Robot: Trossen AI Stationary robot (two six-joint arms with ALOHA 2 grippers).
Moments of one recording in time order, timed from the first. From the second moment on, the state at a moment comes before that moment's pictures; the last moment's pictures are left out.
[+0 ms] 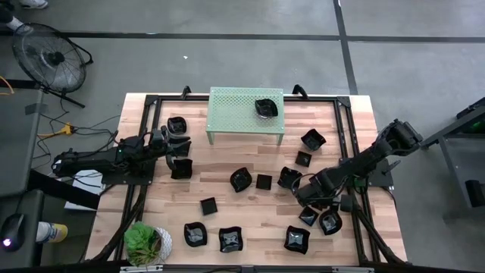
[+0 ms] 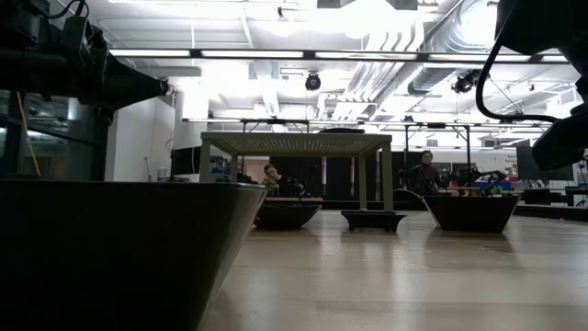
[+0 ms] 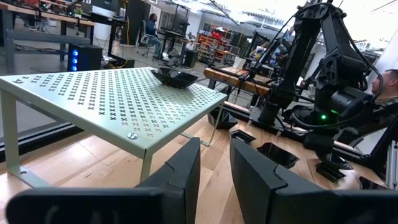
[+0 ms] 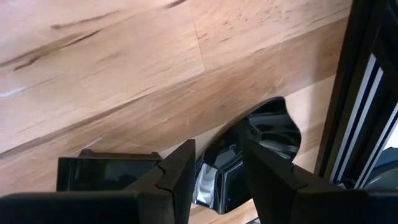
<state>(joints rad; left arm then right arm) 0.07 0.02 0.01 0.05 -0.27 -0.26 0.46 1.50 0.75 -0.85 -0.46 2.33</state>
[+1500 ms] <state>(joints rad) 0.07 0.02 0.01 0.05 -0.27 -0.26 0.47 1.50 0.68 -0.76 -0.47 2.33</state>
